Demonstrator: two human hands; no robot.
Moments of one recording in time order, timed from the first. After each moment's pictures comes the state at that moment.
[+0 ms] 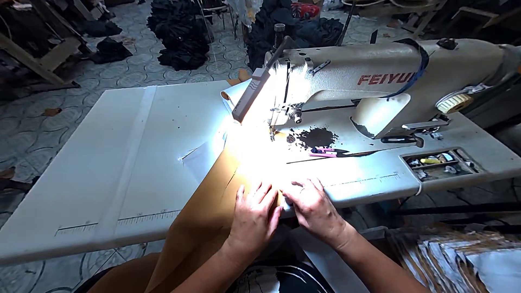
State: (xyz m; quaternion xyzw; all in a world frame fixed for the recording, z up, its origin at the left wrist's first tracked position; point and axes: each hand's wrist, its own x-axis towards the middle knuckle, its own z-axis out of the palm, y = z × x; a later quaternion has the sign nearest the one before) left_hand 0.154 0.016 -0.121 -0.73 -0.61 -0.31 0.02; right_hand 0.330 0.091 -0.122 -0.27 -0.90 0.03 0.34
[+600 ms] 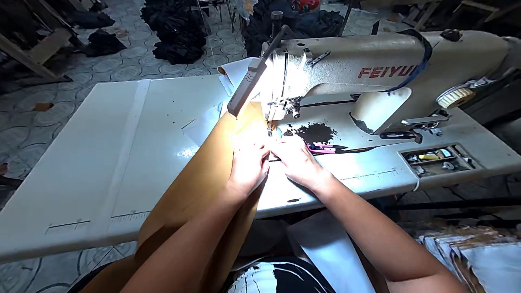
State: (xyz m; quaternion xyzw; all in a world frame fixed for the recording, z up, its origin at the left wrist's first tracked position) left_hand 0.125 0.115 -0.098 -0.74 -0.63 -0.24 -0.04; right_hand 0.290 0.178 -0.098 -0.26 -0.93 0.04 0.26
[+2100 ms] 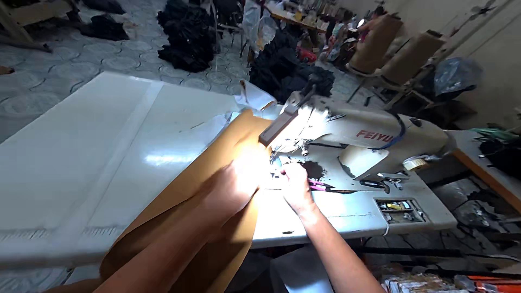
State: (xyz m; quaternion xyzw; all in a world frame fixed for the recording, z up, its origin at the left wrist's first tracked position) left_hand 0.096 0.098 -0.047 -0.67 -0.71 -0.15 -0.15; right_hand 0.286 0.193 -0.113 -0.41 -0.85 0.08 0.33
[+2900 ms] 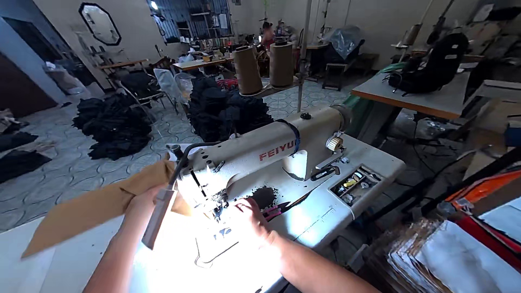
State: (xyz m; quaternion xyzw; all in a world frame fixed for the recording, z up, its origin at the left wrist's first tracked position) left_hand -0.006 0.257 -0.049 -0.68 -0.70 -0.23 -0.03; right_hand 0.281 0.197 -0.105 -0.38 -0.78 0.07 0.49
